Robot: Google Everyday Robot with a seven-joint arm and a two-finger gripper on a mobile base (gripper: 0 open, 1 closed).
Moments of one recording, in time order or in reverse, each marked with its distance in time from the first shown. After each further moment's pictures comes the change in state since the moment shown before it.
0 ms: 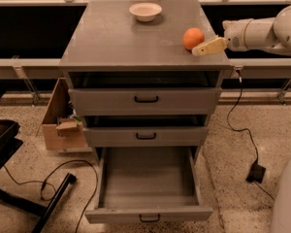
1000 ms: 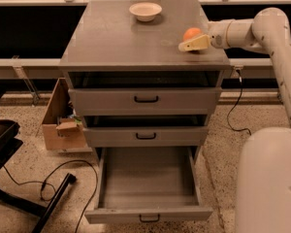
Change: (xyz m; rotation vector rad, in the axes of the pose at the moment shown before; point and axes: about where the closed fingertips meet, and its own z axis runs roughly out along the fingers) arm -0.006 -0.005 0.064 -0.045 -0.053 0.062
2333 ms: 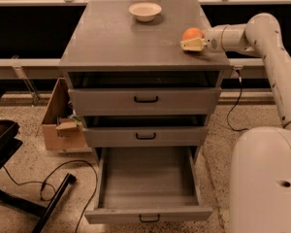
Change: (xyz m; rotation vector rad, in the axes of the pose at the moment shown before) arm 0.018 -0.001 0.020 -0.009 0.018 0.062
